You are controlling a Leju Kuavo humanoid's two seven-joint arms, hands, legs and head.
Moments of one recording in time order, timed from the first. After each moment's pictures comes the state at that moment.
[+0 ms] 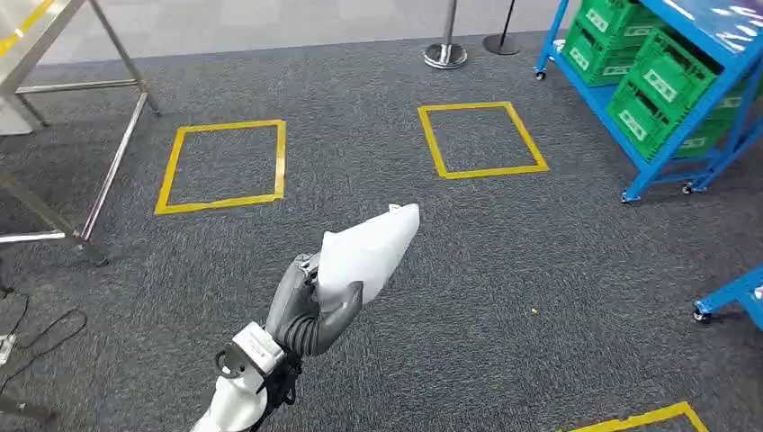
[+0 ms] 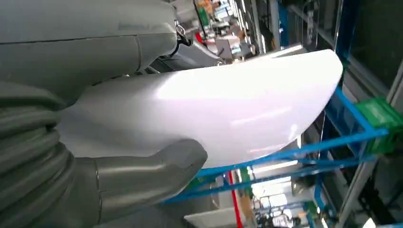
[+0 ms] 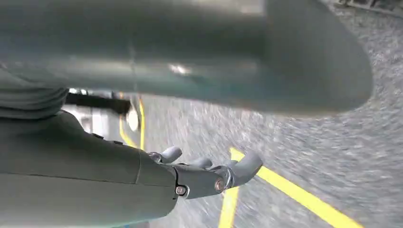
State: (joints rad) left arm -0.11 -0.15 -0.46 -1.54 -0.38 0.10 -0.65; right arm -0.12 0.10 -0.62 -0.18 1.42 -0.07 0.20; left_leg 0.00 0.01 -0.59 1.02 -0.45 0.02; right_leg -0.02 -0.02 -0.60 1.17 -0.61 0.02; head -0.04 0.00
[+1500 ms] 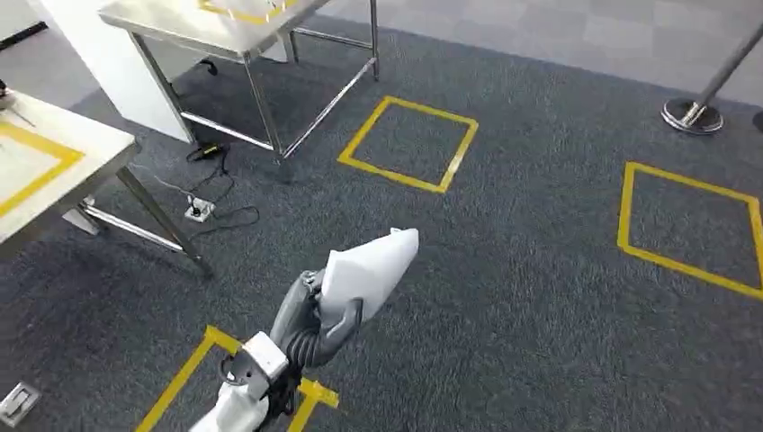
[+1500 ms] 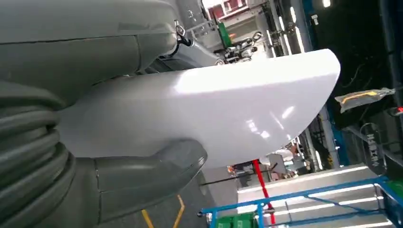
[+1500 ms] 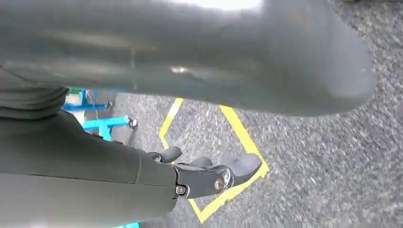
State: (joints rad) left arm -0.14 -0.01 -0.58 -1.46 -0.25 0.21 -0.70; right arm -0.10 0.12 -0.62 -0.18 1.34 -0.13 0.18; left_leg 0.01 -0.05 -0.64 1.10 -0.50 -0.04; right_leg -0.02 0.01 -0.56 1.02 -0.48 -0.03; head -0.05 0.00
